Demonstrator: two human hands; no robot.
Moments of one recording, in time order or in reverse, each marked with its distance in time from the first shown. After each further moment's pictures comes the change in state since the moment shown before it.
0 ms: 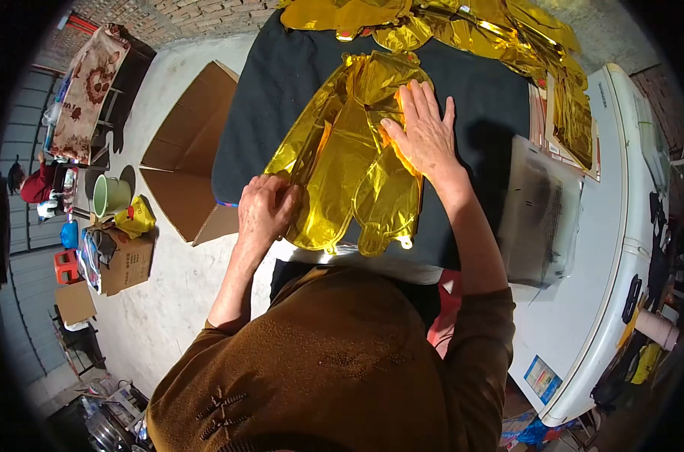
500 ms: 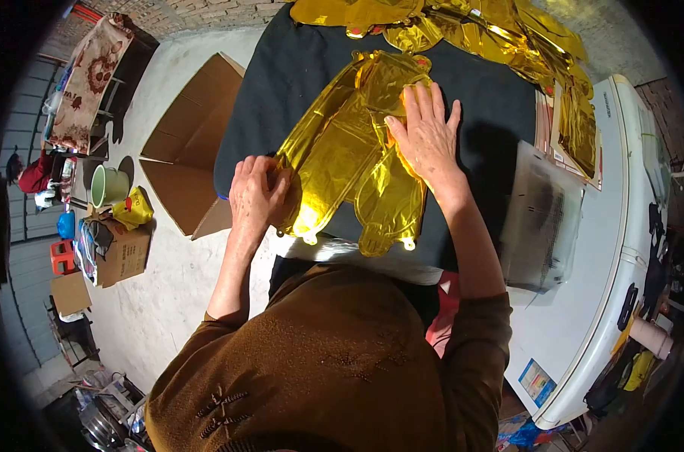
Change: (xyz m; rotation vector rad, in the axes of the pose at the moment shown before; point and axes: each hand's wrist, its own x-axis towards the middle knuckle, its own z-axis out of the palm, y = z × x) left_hand 0.013 -0.013 -0.005 0.112 0.102 -0.056; right_hand 0.001 -0.018 -0.009 -0.031 0.033 0.002
